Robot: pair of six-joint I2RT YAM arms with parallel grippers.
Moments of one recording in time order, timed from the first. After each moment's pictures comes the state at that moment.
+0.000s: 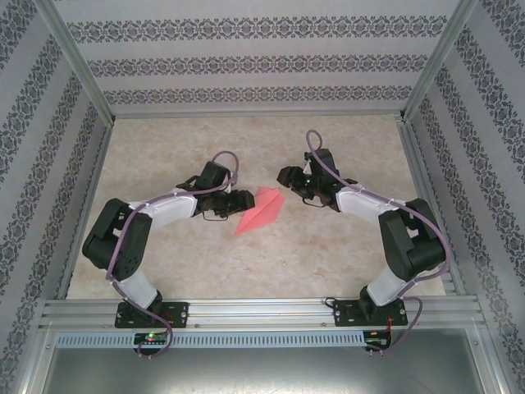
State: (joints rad) left arm -0.44 1.66 0.96 -0.22 0.40 -0.69; right arm 0.41 1.63 0.90 0.02 -0.33 0.89
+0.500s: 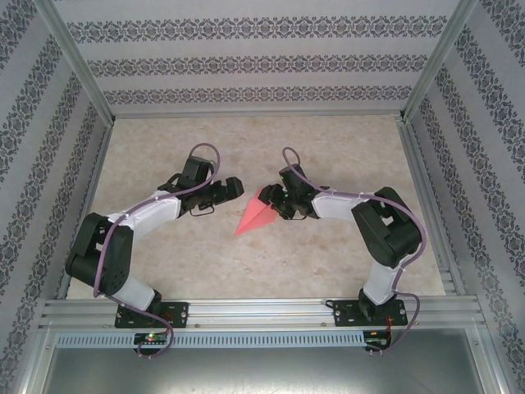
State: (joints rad) left arm -0.36 1.53 0.89 -0.21 0.26 -0.68; right arm 0.57 1.81 0.95 0.00 -0.28 1.12
